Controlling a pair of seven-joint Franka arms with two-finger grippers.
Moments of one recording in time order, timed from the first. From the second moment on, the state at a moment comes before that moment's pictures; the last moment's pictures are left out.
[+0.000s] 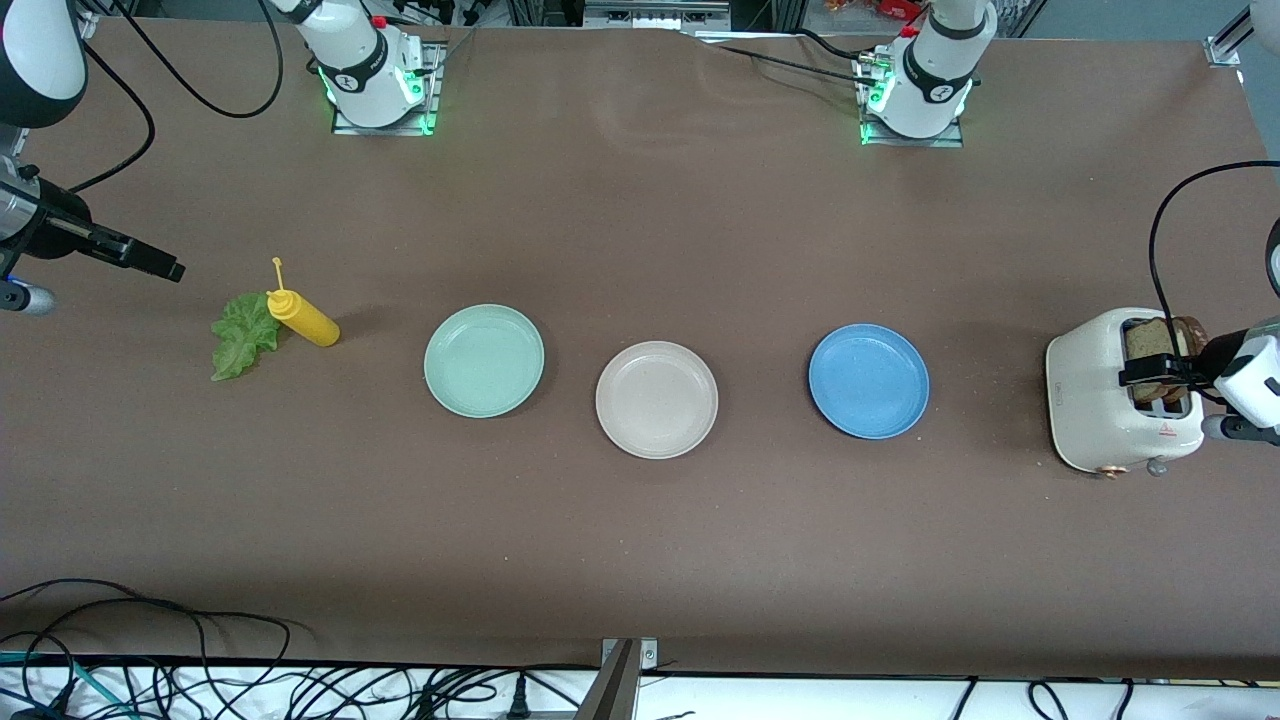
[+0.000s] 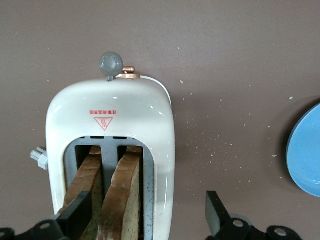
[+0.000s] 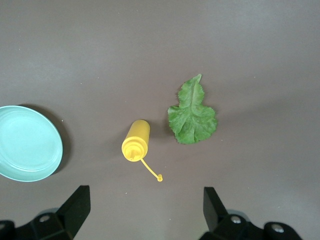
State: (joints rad) left arm 0.31 0.44 -0.04 -1.60 0.05 1.89 0.31; right arm -0.12 0.01 0.00 -1.82 -0.01 1.72 0.19
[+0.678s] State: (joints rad) left arm 0.33 0.41 -0.04 -1.64 0.05 1.90 0.32; right arm -0.12 0.01 0.00 -1.82 -0.01 1.72 0.19
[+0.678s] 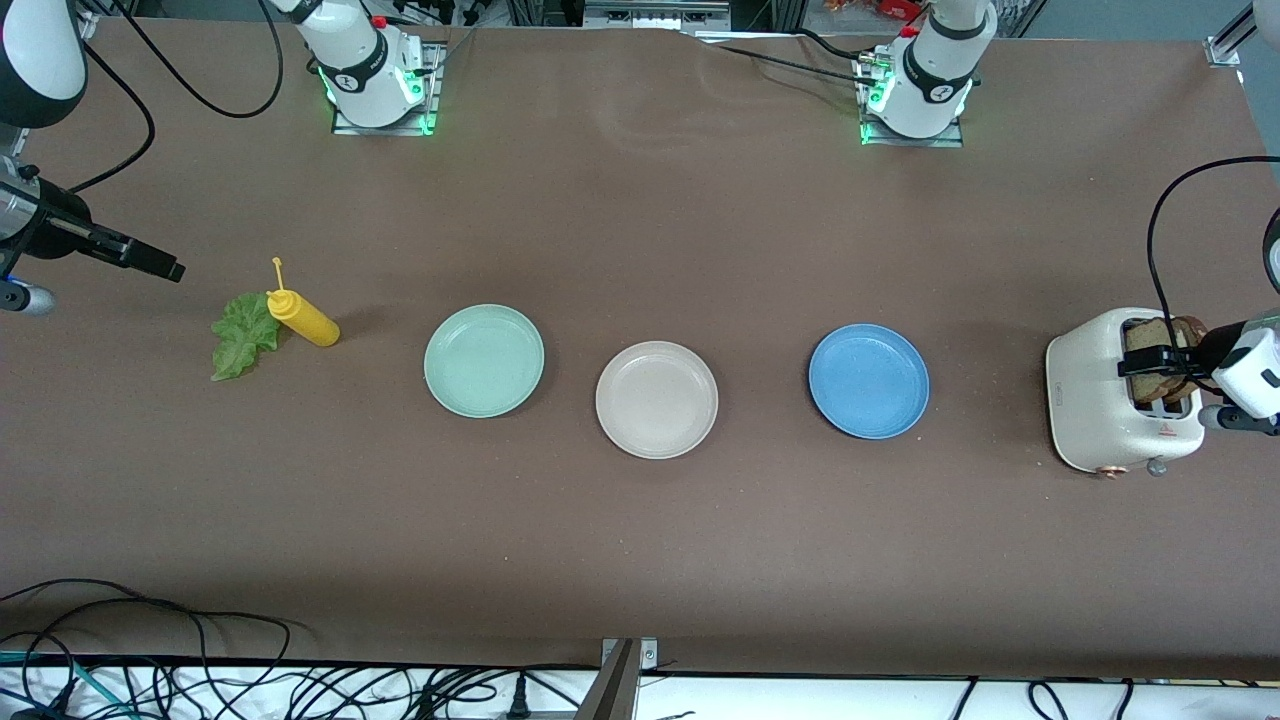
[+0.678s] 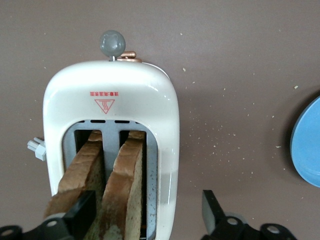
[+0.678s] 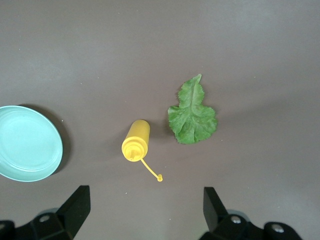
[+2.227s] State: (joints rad) left arm 0.34 0.37 -0.04 -1.55 0.05 1.84 0.47; right arm -0.12 0.01 0.00 -1.82 -0.01 1.72 0.19
